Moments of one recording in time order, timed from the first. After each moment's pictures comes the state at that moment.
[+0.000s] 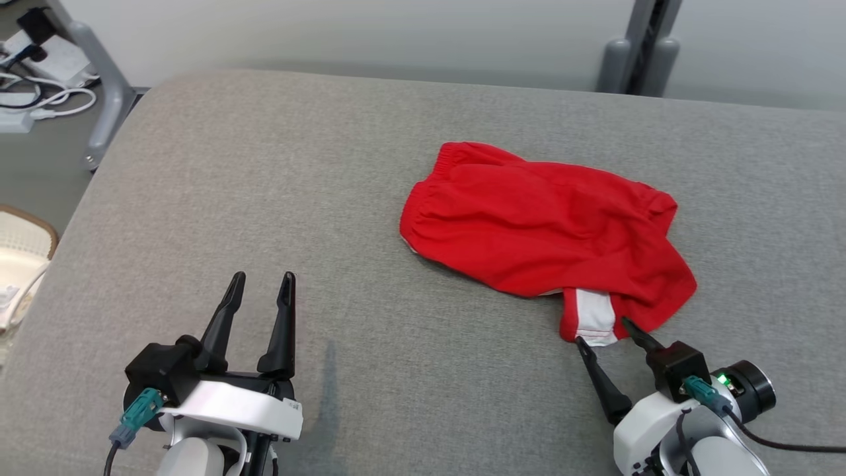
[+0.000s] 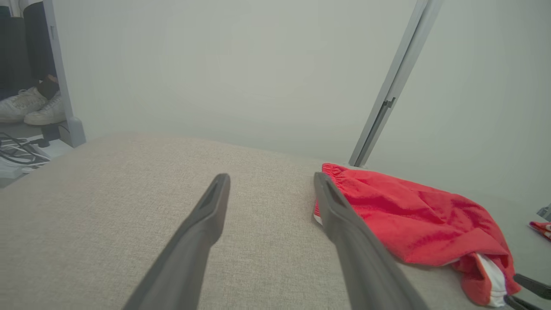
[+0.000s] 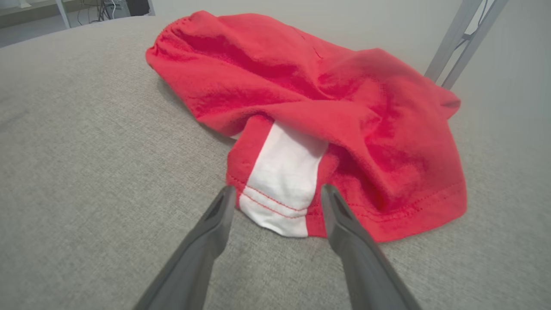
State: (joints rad) left arm -0.14 0.05 -0.12 0.25 -0.36 -0.10 -0.26; right arm -0.24 -0.13 0.30 0.51 0.04 0.13 -0.19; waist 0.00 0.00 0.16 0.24
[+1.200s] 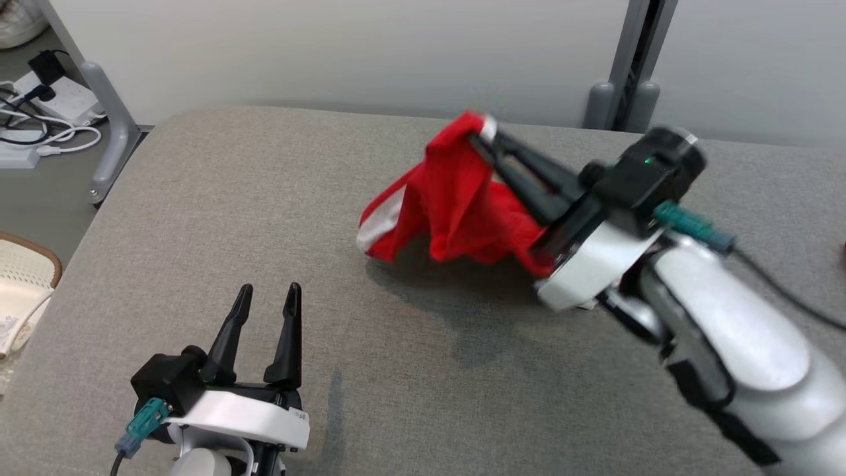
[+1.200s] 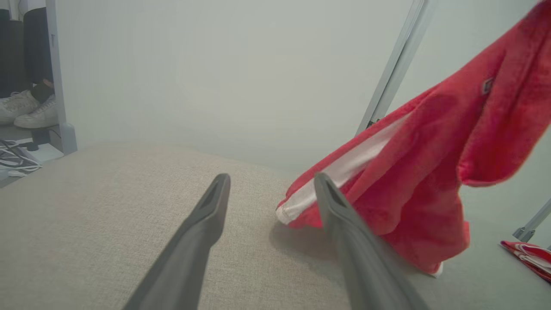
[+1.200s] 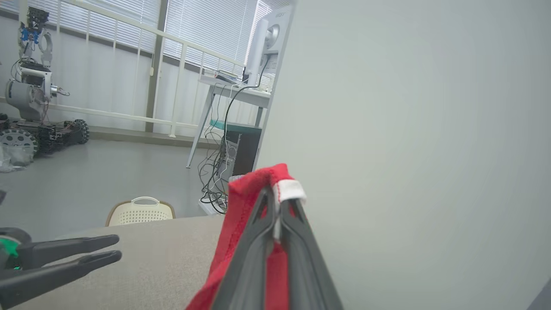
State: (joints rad) left arm -0.11 0.05 -0.14 0.25 -0.42 -0.09 -0.26; right arm -0.75 -0.24 0.71 0.22 0.36 0.13 -0.16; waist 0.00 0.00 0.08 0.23
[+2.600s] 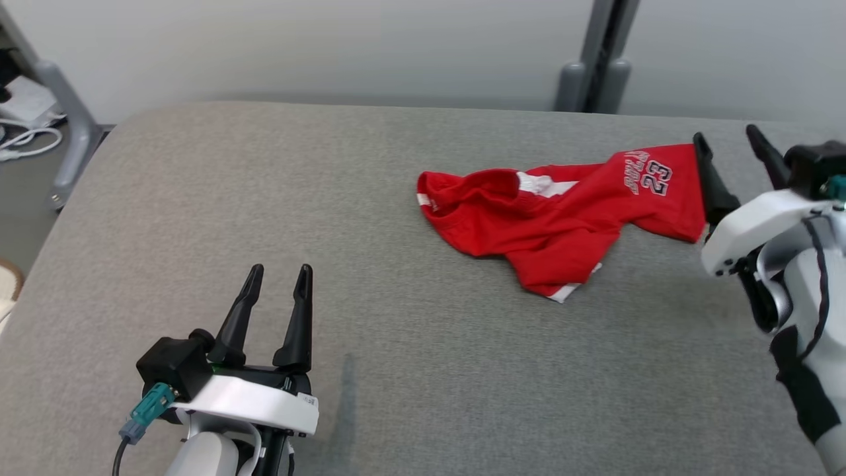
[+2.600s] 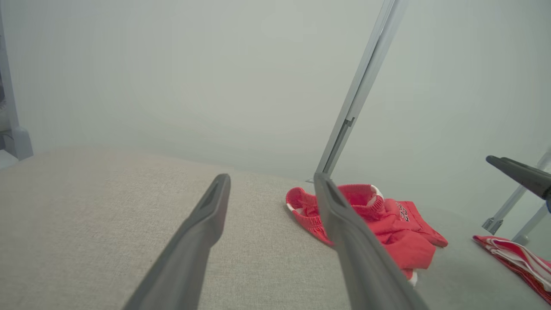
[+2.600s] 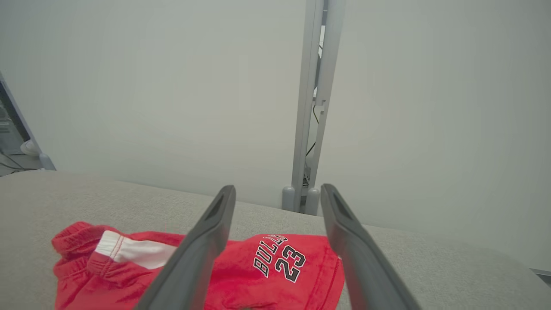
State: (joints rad) left arm -0.15 0.05 -0.18 0.22 -0.43 -0.08 -0.26; right arm -0.78 -0.26 0.26 0.90 0.31 0.13 -0.25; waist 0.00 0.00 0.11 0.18
